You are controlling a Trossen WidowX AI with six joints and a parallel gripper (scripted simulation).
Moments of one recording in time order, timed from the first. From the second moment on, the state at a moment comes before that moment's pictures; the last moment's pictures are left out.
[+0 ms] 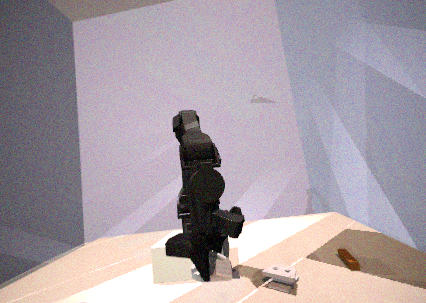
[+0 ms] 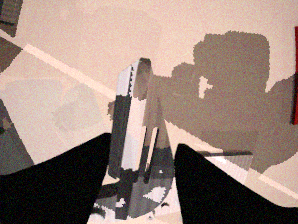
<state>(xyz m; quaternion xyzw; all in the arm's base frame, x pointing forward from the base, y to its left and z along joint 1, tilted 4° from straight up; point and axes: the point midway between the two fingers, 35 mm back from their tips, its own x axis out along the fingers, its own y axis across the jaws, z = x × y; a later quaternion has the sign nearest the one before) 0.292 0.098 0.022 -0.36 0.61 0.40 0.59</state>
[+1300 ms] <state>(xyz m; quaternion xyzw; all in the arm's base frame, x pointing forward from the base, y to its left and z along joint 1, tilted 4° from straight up) 0.274 0.030 0.019 -0.02 0.72 0.04 0.69</state>
